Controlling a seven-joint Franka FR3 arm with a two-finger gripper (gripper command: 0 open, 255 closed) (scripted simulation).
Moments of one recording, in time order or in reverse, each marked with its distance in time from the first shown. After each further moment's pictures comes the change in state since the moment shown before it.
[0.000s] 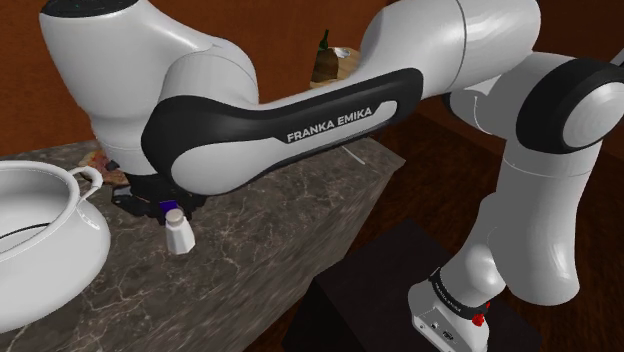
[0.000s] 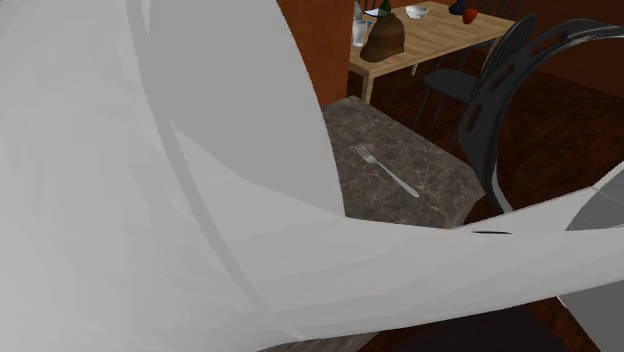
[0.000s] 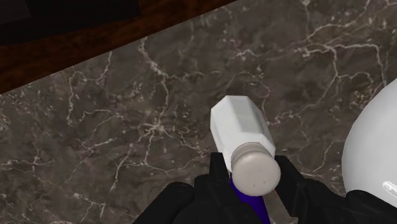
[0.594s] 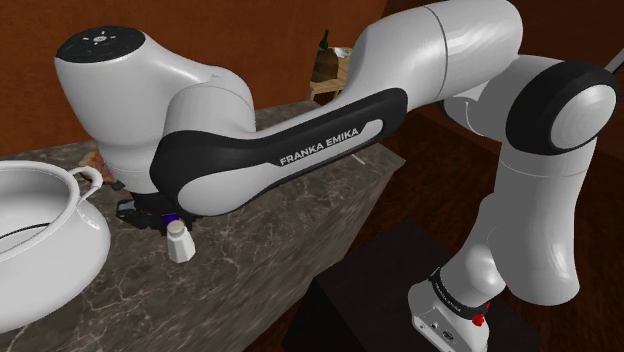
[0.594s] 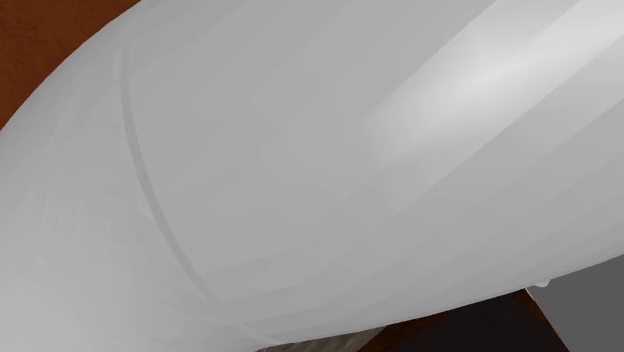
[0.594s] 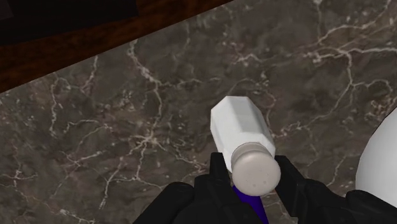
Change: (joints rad) arm 0.001 0.028 -0.008 -0.040 -0.018 0.064 0.020
